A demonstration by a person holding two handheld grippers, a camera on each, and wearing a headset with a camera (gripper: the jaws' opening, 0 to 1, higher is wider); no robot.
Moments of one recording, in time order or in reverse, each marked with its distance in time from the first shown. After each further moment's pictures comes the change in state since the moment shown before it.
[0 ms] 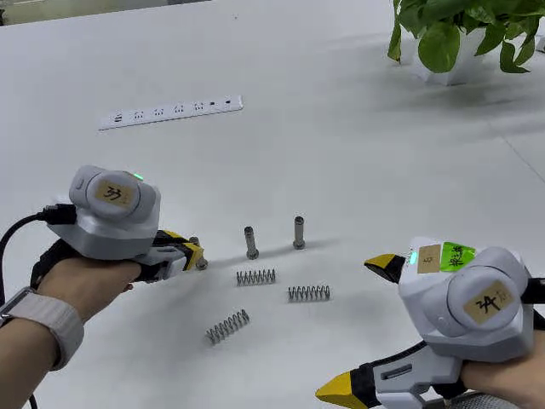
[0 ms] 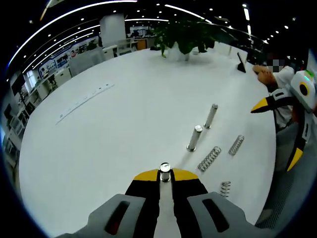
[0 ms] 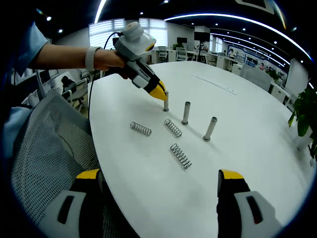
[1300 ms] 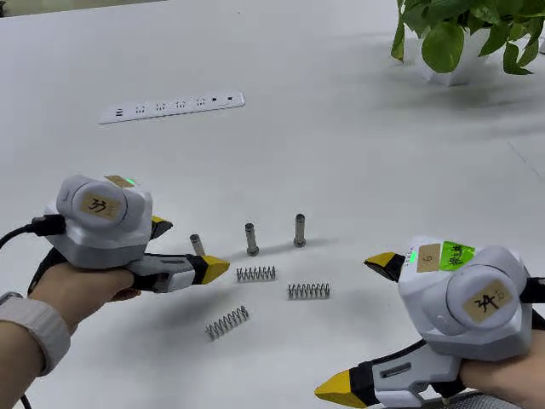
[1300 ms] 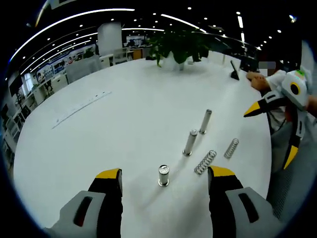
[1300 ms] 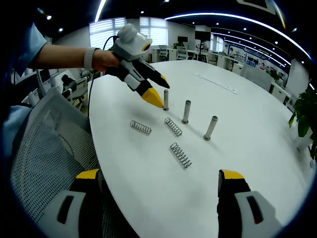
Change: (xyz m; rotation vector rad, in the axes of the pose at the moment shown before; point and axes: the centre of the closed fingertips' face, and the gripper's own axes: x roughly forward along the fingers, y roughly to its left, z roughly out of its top) left arm -0.002 -0.001 0.004 0.009 -0.097 -0.066; right arm 0.001 0.000 -0.002 -0.007 0.014 0.002
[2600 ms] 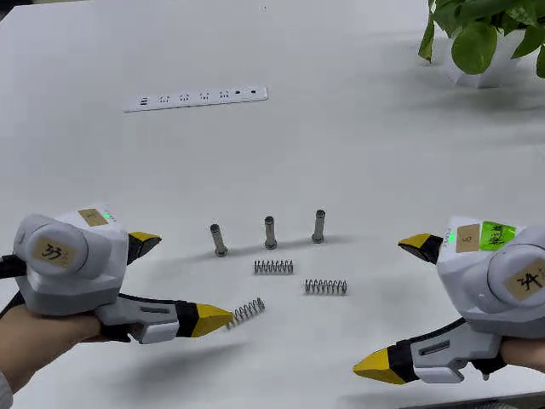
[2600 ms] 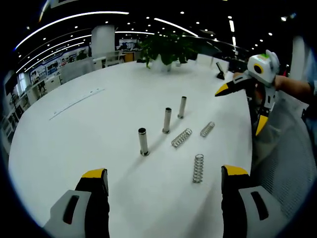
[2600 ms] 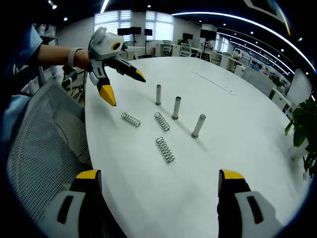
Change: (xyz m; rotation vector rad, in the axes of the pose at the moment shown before) left arm -0.041 -0.033 -0.045 -0.001 -0.024 -0.076; right arm -0.009 -0.029 -0.007 -0.077 0.054 -0.018
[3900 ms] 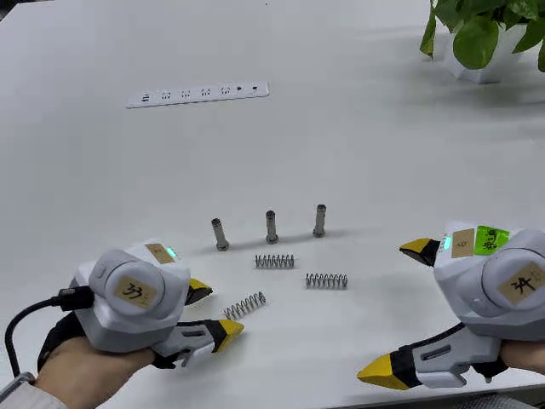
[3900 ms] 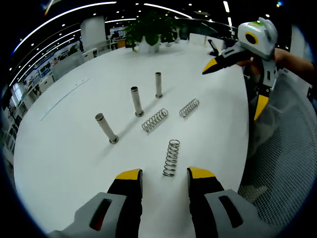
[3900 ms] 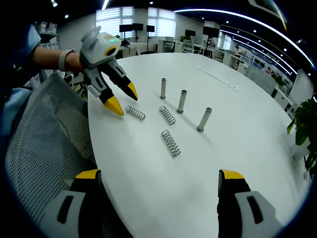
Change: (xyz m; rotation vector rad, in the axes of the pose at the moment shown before) left arm 0.023 -0.041 -0.024 0.101 0.169 0.015; right arm 0.003 0.011 -0.010 -0.008 0.029 0.015
